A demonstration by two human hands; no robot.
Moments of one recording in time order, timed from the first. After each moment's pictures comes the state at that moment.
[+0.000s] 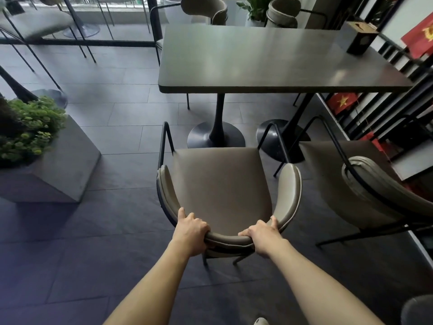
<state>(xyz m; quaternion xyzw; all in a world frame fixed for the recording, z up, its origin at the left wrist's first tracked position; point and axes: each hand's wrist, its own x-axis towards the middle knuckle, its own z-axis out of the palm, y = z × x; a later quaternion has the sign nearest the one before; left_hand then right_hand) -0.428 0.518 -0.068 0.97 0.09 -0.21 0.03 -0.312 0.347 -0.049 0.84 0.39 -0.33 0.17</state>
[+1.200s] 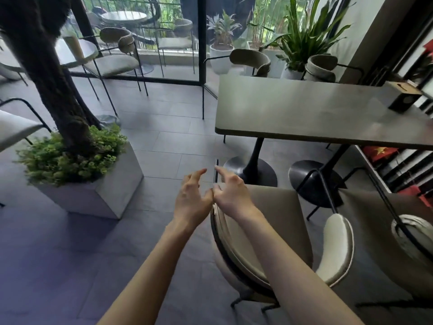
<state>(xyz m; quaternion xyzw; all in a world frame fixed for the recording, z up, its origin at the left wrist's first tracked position) -0.462 0.657 0.110 0.81 0.36 0.20 0.42 -0.379 0.589 0.125 0.85 0.36 -0.18 -0.34</state>
